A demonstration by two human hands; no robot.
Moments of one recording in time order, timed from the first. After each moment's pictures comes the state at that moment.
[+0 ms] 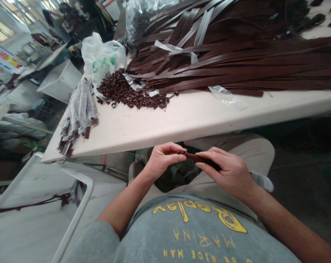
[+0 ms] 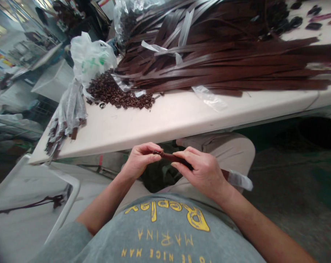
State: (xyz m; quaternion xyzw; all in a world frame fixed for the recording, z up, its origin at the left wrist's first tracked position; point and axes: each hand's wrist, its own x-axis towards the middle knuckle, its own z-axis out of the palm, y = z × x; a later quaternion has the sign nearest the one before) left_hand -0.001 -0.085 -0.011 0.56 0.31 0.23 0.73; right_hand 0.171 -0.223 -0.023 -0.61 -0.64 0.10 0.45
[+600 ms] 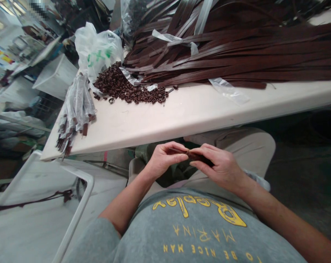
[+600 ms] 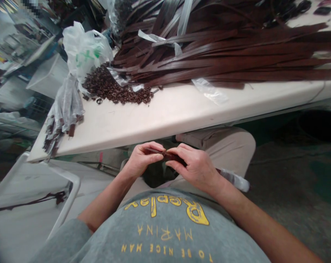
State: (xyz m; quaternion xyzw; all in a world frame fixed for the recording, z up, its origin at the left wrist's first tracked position) left_hand -0.005 -0.093 -0.022 0.55 0.31 0.20 0.75; right_hand 0.164 -0.219 -0.032 -0.61 -0.66 0.13 0.42
